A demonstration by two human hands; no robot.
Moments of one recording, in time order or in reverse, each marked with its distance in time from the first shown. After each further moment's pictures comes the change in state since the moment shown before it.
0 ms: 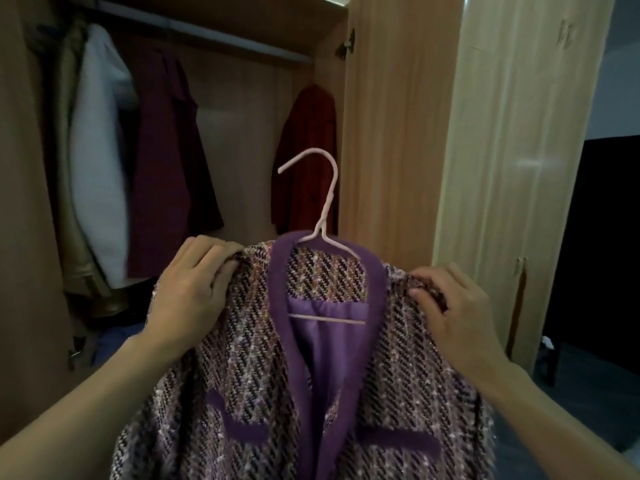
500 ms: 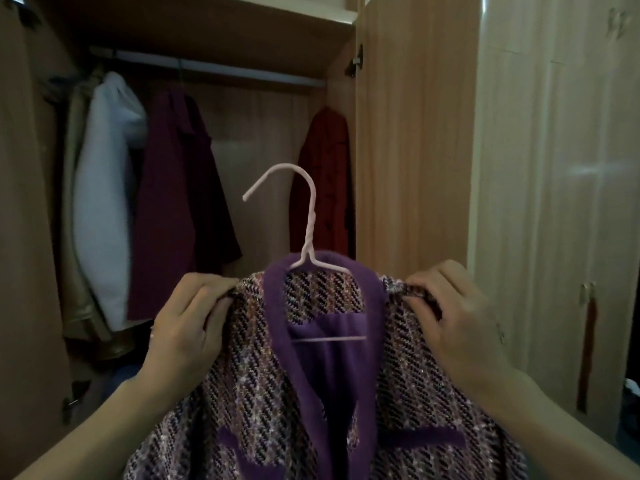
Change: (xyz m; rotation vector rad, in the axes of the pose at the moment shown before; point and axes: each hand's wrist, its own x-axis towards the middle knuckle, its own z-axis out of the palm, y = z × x) left_hand 0.025 -0.008 0.061 0.017 0.113 0.048; right_hand 0.068 0.057 0.051 0.054 0.141 -0.191
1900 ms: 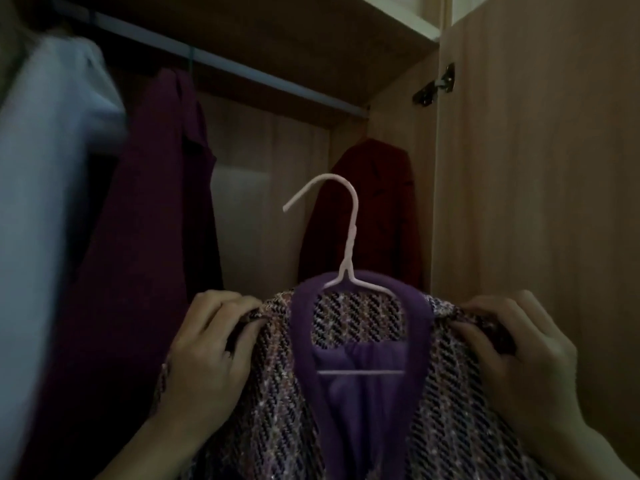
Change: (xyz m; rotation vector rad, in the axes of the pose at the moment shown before) left_hand 0.043 -0.292 0.162 -0.139 0.237 -0.044; right_hand 0.116 0.053 0.265 -0.194 0.188 -0.023
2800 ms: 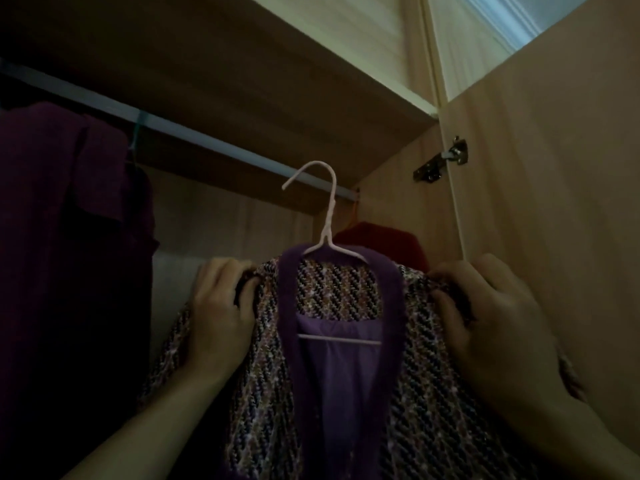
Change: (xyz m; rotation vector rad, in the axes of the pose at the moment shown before) left_hand 0.185 -0.171 0.239 0.002 0.289 0.046; right_hand 0.173 0.097 0.165 -0.210 0.112 -0.153
